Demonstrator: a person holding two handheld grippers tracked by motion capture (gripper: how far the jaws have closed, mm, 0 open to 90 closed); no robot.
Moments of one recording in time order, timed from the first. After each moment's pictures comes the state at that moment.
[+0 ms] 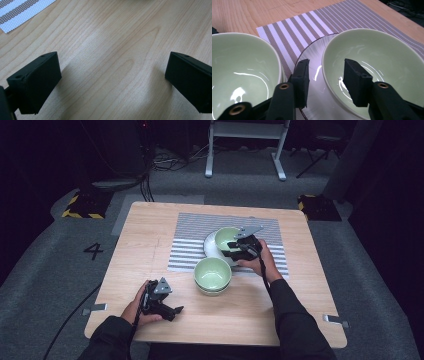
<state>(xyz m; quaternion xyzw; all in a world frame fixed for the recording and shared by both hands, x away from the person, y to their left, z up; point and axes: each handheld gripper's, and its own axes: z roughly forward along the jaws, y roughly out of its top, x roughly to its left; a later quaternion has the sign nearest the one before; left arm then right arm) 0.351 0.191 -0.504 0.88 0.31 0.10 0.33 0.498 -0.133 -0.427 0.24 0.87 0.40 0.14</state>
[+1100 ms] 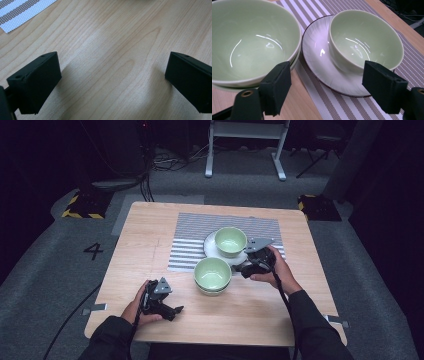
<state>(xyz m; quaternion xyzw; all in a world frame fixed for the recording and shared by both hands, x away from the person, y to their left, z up) 0.351 0.190 -0.504 0.88 0.31 0.10 0.33 0.445 -0.161 -0.413 0.22 0.89 0.35 0.19</state>
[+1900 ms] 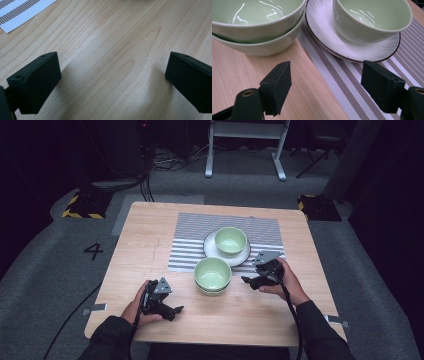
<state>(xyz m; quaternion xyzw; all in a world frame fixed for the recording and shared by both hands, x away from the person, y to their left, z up) 0.351 0.190 -0.504 0.88 0.31 0.10 0.33 0.420 -0.188 -0.435 0.24 0.90 0.33 0.18</state>
